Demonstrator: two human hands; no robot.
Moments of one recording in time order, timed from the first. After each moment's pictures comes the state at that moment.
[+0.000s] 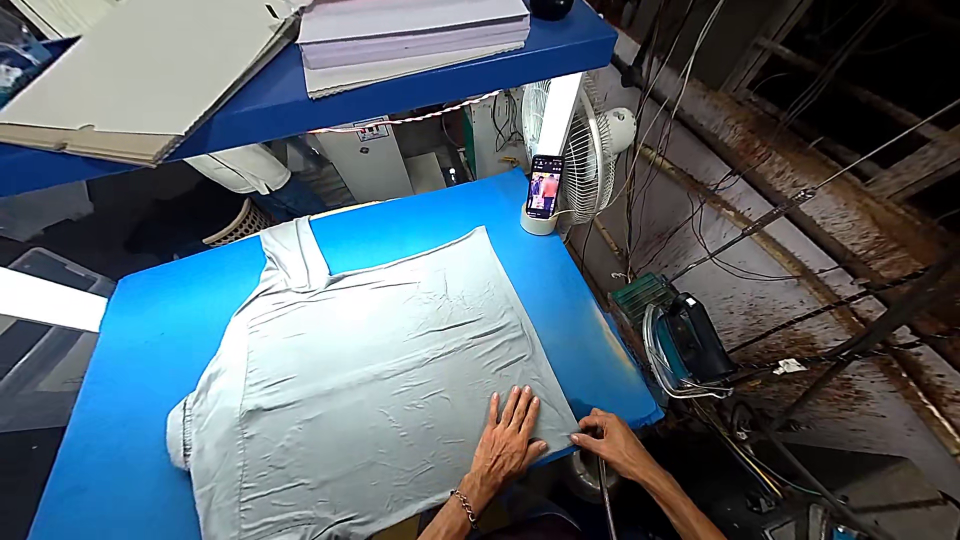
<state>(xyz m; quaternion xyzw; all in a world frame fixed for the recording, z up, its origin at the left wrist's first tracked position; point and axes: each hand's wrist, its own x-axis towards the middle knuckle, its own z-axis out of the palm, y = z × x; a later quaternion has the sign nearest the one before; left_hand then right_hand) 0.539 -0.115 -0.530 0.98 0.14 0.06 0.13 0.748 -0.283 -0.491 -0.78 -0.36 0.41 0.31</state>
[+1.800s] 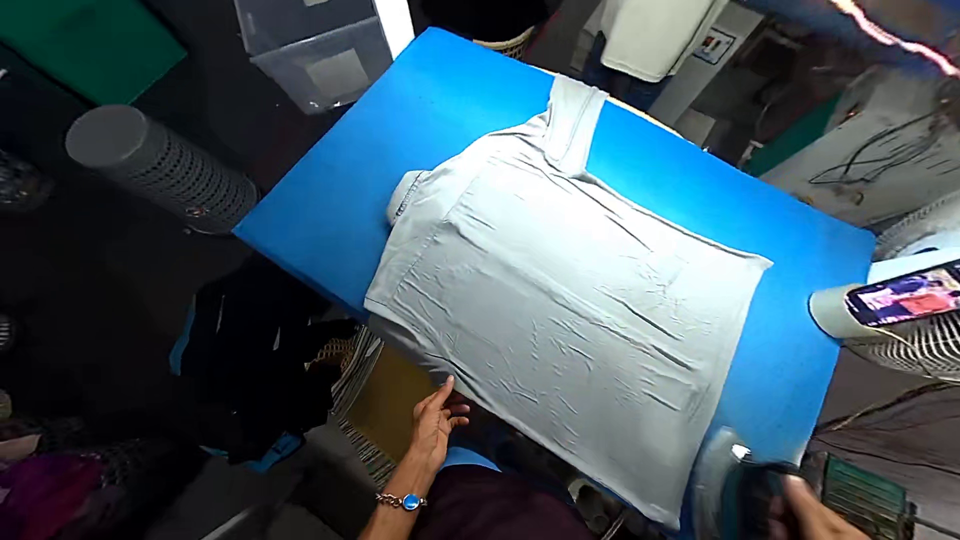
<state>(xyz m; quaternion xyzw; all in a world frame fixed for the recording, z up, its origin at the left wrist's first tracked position) 0.288 -0.128 -0.494 -0.07 0.63 0.47 0.61 0.792 -0.177 -0.376 -0.81 -0.33 0.41 0.27</state>
